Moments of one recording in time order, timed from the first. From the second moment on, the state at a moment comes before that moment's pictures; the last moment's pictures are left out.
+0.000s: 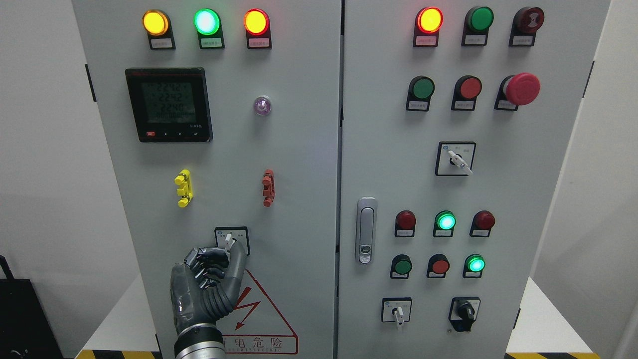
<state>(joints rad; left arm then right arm) -0.35 -0.14 -0.18 -1.94 -0.17 0.51 0.54 0.15 0.12 -0.13 -0.13 0.21 0.10 -0.12</state>
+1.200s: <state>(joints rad) -0.35 -0.14 -0.18 -1.94 -0.17 0.51 0.54 0.15 0.12 -0.13 -0.13 0.21 0.10 -0.12</state>
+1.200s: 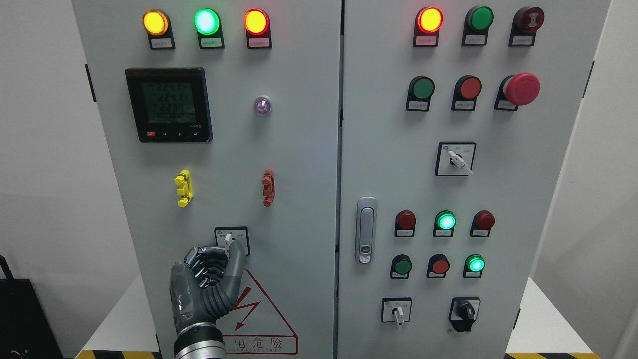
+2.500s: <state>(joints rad) -0.35 -0.14 -0.18 -1.94 -0.17 0.51 0.53 0.15 0.12 -0.13 -0.13 0.21 0.10 -0.12</state>
